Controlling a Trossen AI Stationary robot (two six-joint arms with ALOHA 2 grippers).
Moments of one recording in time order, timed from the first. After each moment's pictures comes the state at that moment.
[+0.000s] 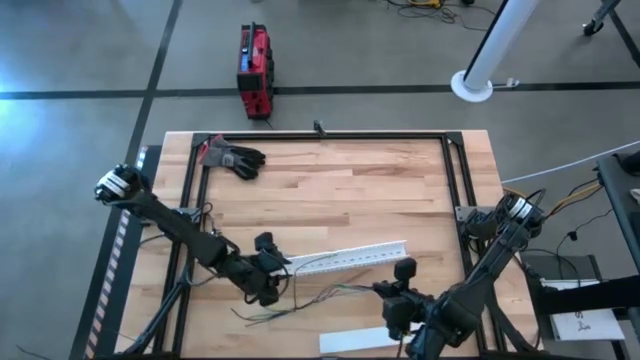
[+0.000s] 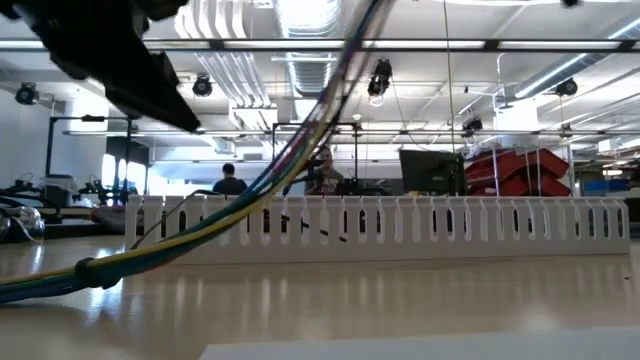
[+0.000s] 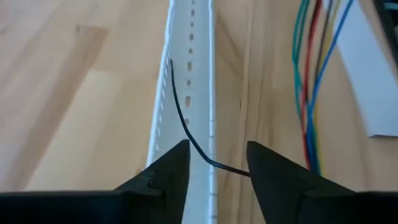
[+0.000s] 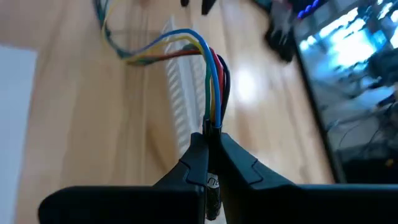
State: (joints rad) left arm -0.59 1.43 0.79 -0.16 -0.50 -0.59; right arm 0.88 1.87 1.52 -1.09 0.88 0.63
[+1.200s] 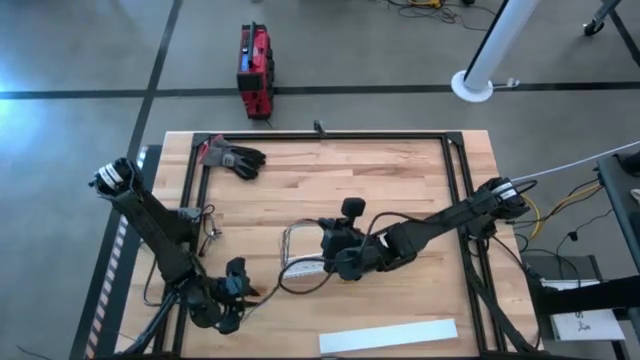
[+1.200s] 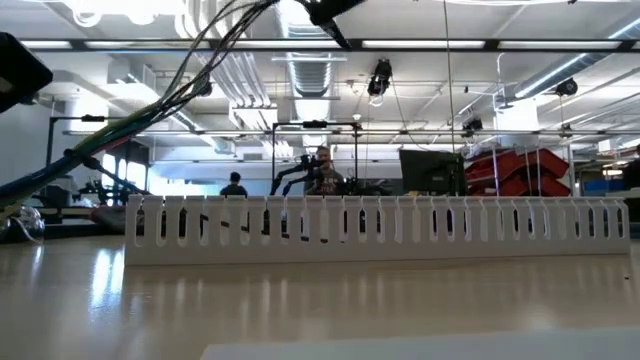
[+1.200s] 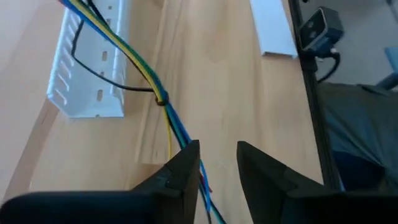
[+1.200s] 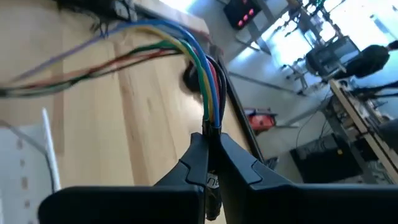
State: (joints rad) left arm -0.94 1.33 0.72 -0.27 -0.52 -0.92; right arm 0.38 1.87 1.57 -0.53 0.90 -0.02
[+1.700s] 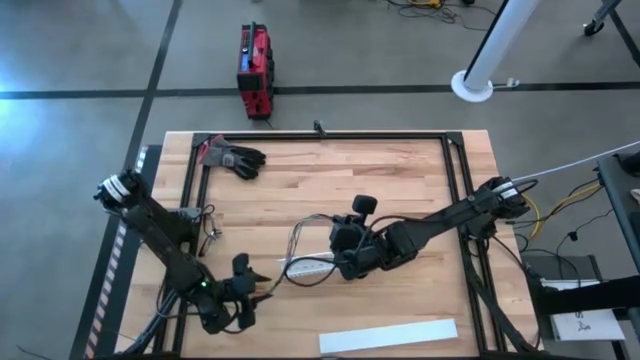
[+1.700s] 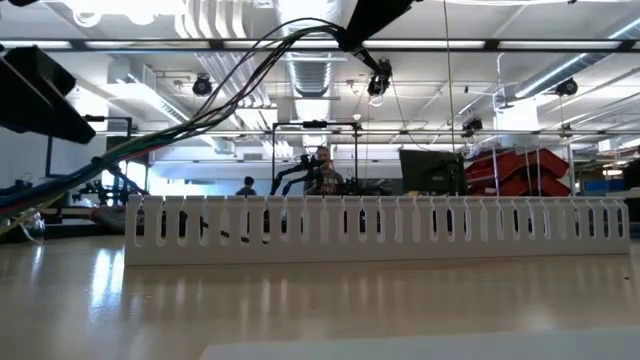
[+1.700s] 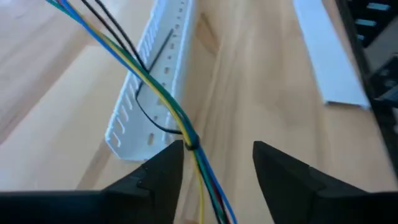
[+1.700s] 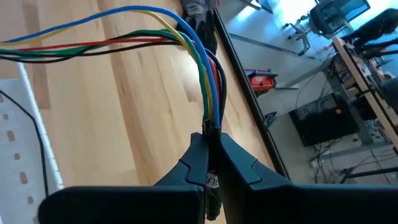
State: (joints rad) left arm -0.93 1.47 0.72 -0.18 -0.81 -0.93; right arm 0.37 1.86 1.57 -0.82 0.89 0.24
